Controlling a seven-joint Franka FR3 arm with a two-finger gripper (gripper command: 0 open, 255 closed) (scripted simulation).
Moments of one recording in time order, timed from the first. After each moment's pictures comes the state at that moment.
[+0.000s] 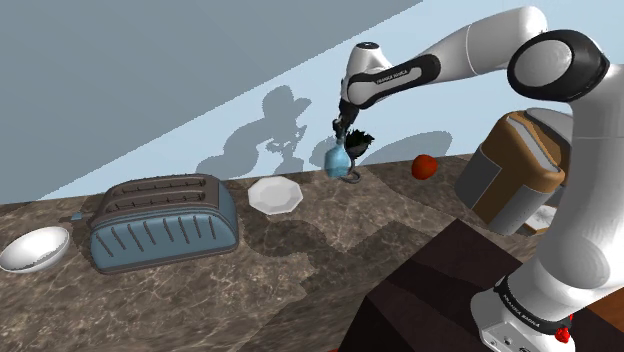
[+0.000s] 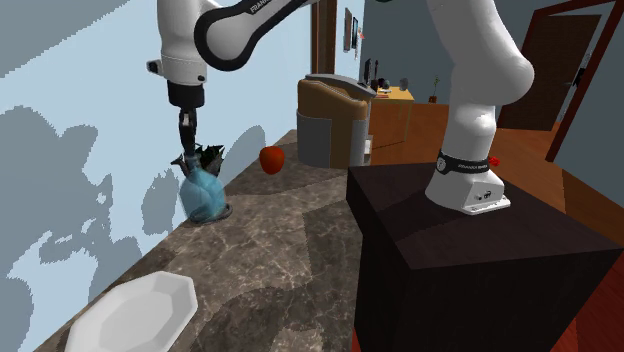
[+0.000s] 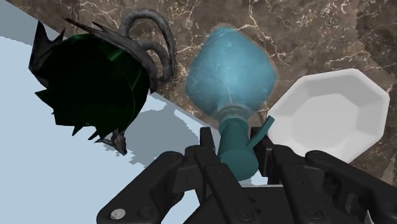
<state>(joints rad) -0.32 0.56 0.31 -1.63 -0.30 2.32 -0.09</state>
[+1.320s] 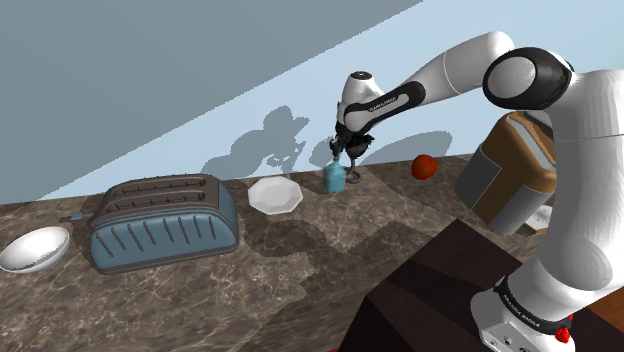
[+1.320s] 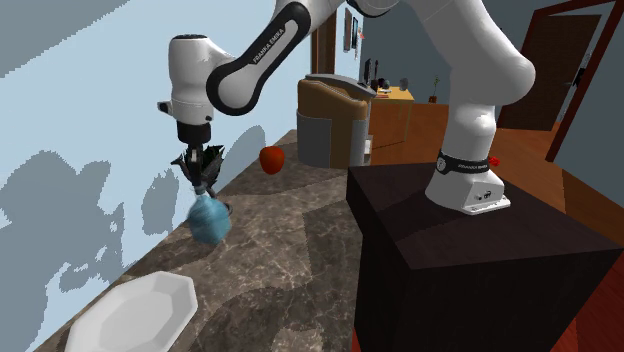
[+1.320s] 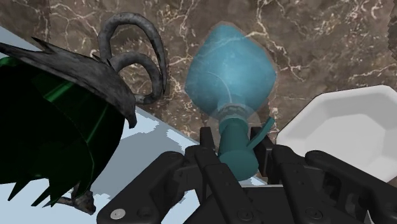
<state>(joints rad) -0.30 0.69 0.26 -1.65 -0.36 2.47 -0.05</state>
